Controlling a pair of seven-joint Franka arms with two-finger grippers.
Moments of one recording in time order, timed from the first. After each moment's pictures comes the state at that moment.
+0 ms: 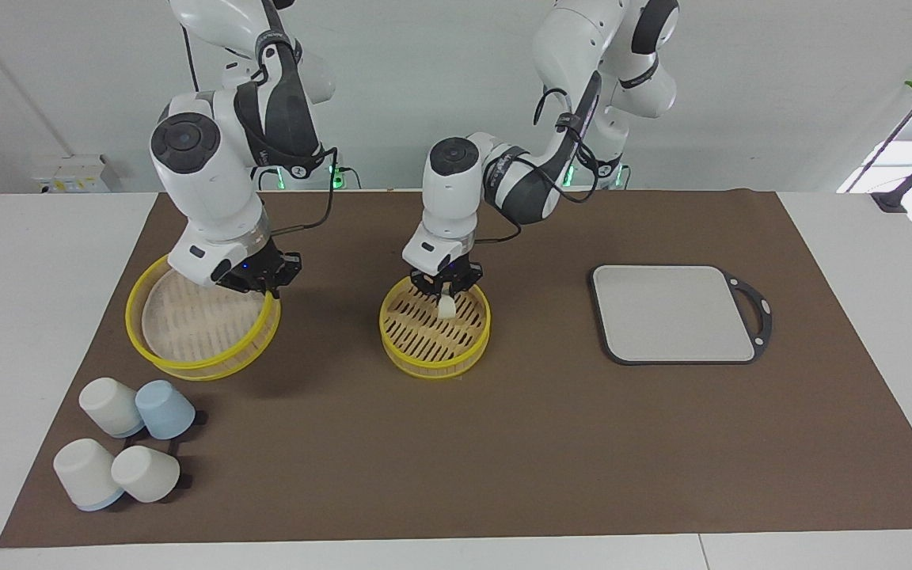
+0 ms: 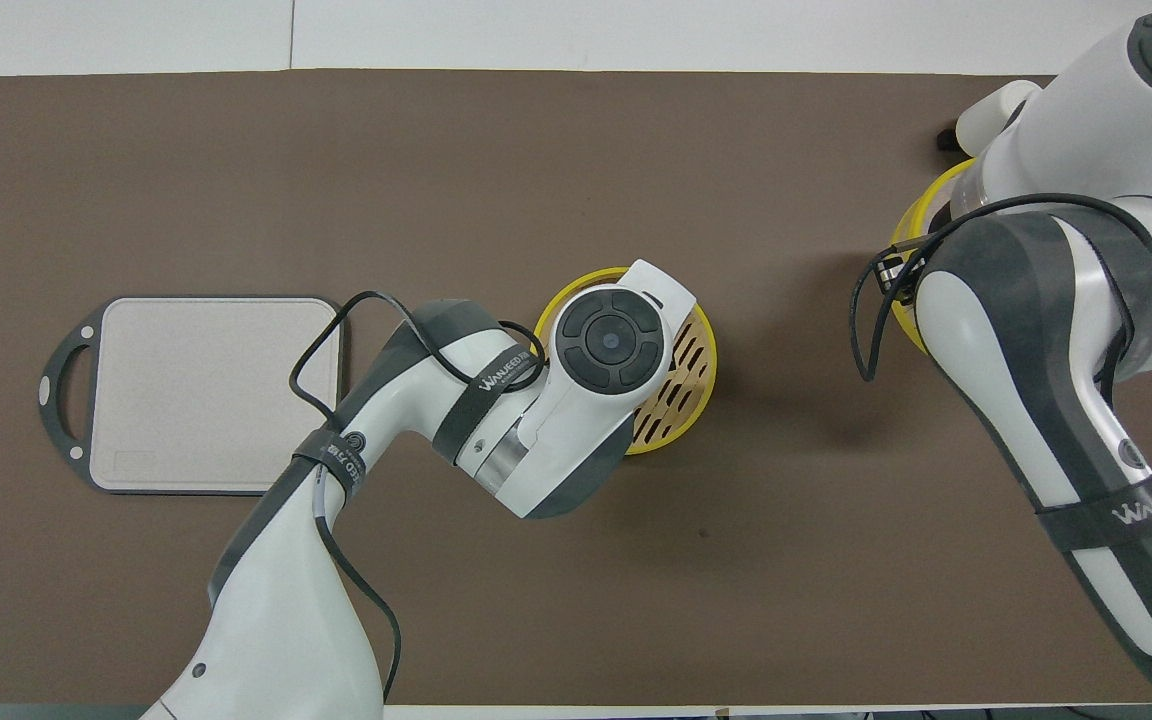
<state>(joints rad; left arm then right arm) -0.70 0.44 -0.09 -1.65 0.05 2.17 -0.87 0.10 0.22 0.05 -1.61 -0.04 1.71 -0.05</state>
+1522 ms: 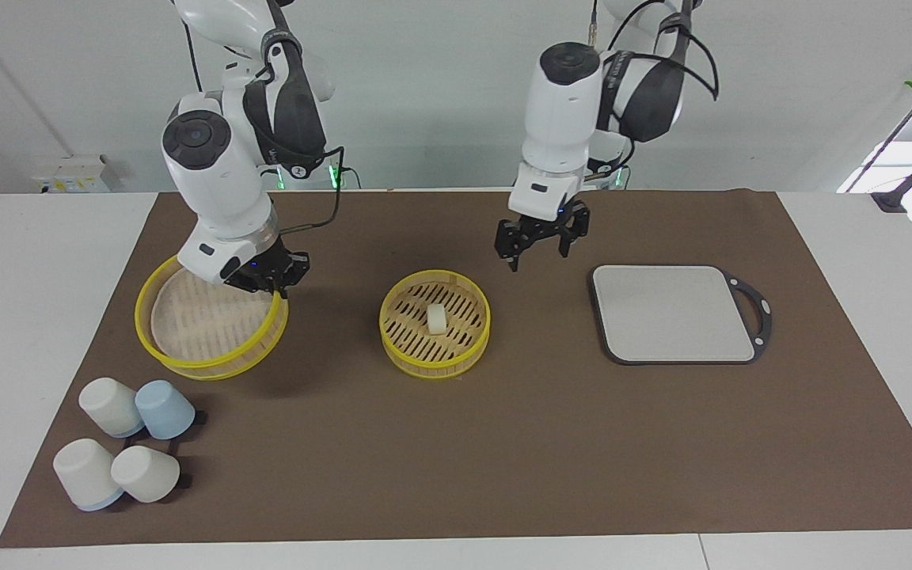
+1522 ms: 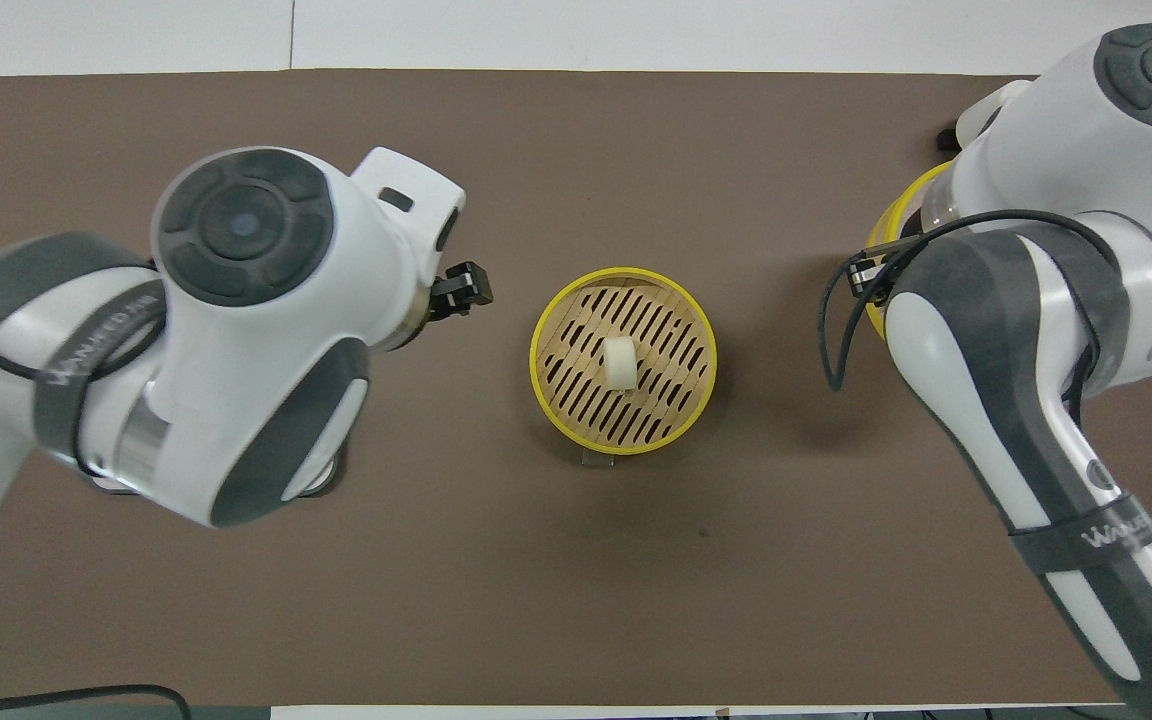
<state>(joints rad) -0.44 0.10 -0.07 -1.65 0.06 1.80 -0.73 0.15 0.20 0.06 -1.63 -0.03 1.74 0.05</state>
